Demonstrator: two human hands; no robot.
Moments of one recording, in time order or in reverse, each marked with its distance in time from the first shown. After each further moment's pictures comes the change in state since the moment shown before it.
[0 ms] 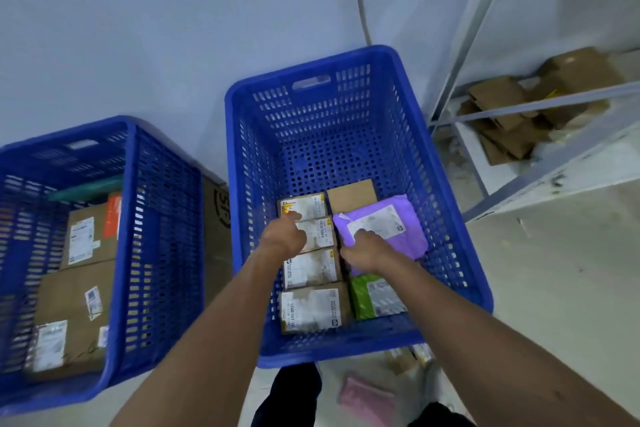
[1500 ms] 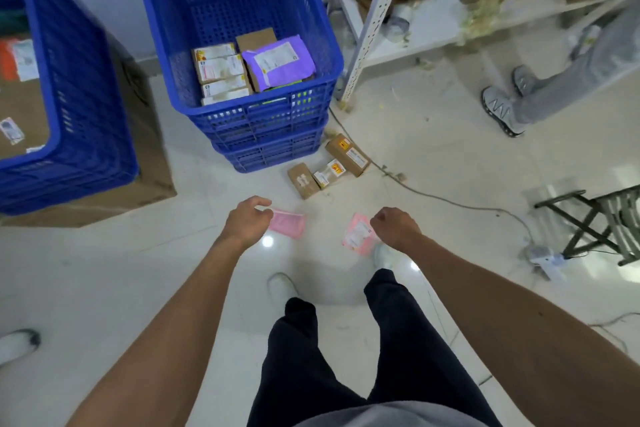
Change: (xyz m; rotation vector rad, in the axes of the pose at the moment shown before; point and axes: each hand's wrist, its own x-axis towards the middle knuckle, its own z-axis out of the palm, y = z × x) left_hand -0.403 -0.115 0.233 -0.458 -0.192 0.054; right_hand -0.414 0.268 0.206 0.026 0.198 0.370
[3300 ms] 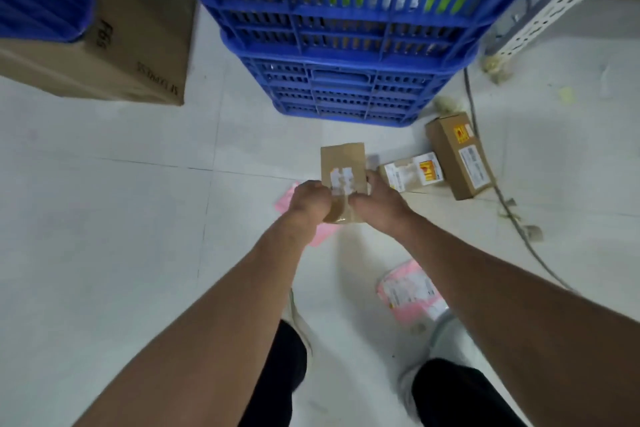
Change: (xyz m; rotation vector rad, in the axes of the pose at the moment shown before) left_hand 0.342 -0.099 0.219 -0.613 0.206 -0.401; right_hand 0.371 -0.072 0.187 0.087 -0.312 -0.372
